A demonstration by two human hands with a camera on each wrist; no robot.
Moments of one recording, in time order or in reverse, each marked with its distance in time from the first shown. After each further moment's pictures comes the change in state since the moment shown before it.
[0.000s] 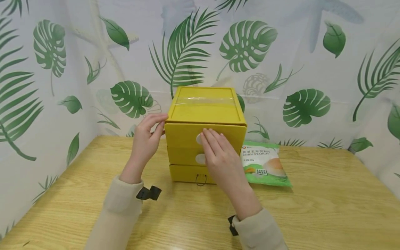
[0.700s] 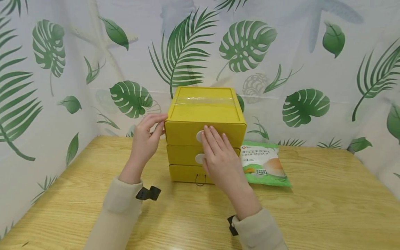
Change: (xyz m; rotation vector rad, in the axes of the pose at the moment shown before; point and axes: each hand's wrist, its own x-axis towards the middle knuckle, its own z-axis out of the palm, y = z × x) left_hand 0.000 0.000 0.000 0.005 0.001 0.001; right_hand -0.003 0.001 0.000 -0.010 -0.177 0.070
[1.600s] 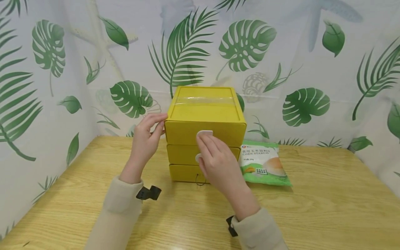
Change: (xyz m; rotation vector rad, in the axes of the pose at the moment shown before) left_hand -0.001 0.000 0.001 0.005 -0.002 -0.012; right_hand 0.005 -0.006 0.002 0.100 0.216 -0.118
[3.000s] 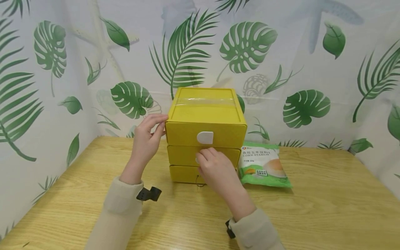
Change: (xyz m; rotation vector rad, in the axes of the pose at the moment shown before) left_hand 0.000 0.000 0.000 -0.002 0.005 0.019; right_hand -0.010 -0.005 0.011 -0.003 -0.307 0.093
